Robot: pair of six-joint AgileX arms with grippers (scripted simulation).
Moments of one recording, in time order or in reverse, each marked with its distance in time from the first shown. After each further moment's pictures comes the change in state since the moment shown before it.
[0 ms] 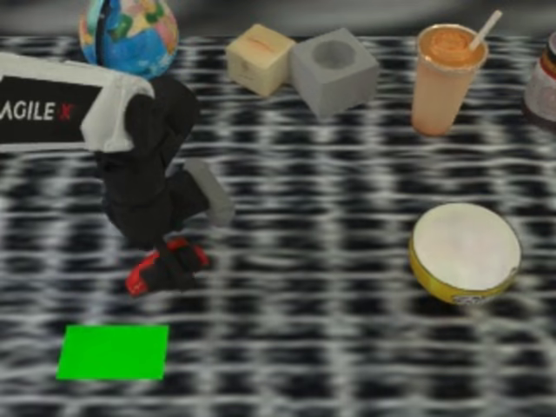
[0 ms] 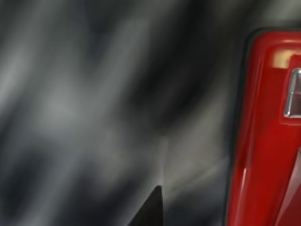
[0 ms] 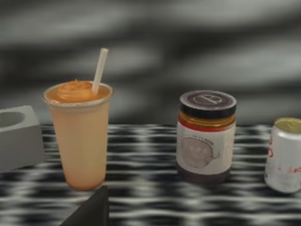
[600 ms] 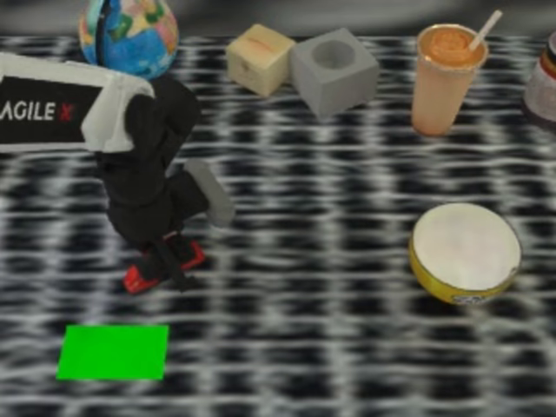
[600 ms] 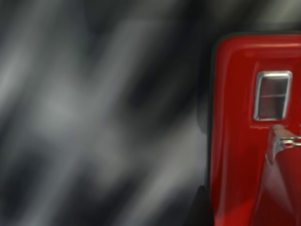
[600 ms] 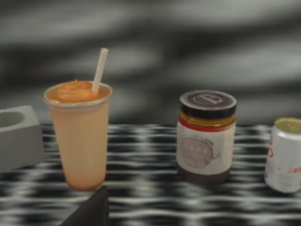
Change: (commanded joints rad) left arm 0.000 0.000 0.000 0.000 0.000 0.000; right arm 0.000 0.000 0.000 0.000 0.000 0.000
